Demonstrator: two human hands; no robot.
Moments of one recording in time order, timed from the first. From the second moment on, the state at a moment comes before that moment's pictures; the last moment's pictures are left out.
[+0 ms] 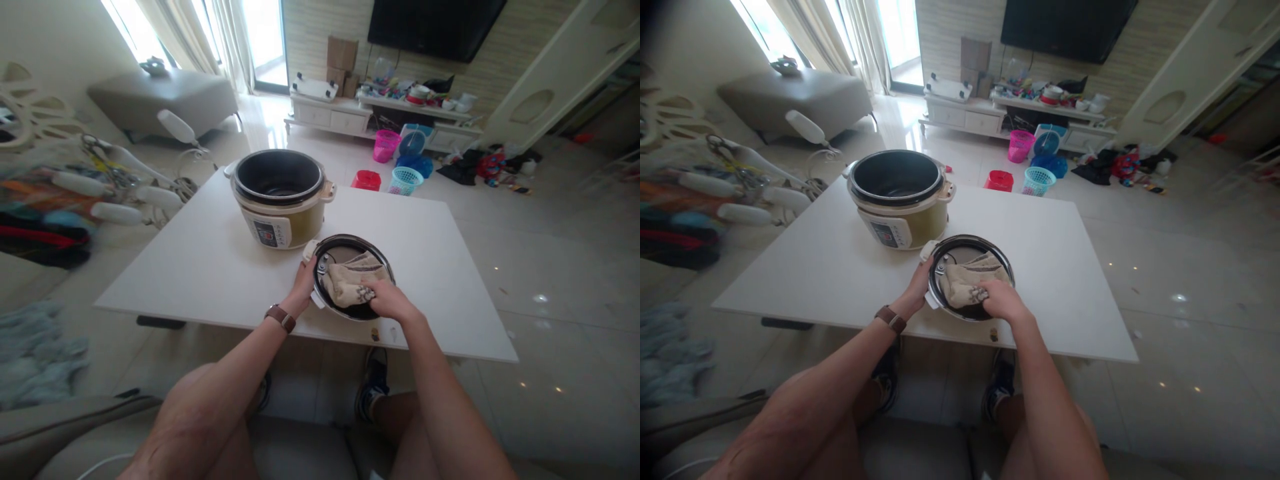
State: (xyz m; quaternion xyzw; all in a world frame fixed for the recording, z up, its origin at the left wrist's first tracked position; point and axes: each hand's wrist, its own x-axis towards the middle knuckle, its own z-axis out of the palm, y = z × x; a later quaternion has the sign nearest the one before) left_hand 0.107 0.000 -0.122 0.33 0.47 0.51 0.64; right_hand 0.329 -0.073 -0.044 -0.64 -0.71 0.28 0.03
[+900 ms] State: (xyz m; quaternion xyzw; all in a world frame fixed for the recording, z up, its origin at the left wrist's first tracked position) left_hand 0.117 -0.015 -0.091 0.40 0.52 0.45 0.61; right_hand 0.302 -0.064 -0.067 -0.75 -0.62 0.21 0.11
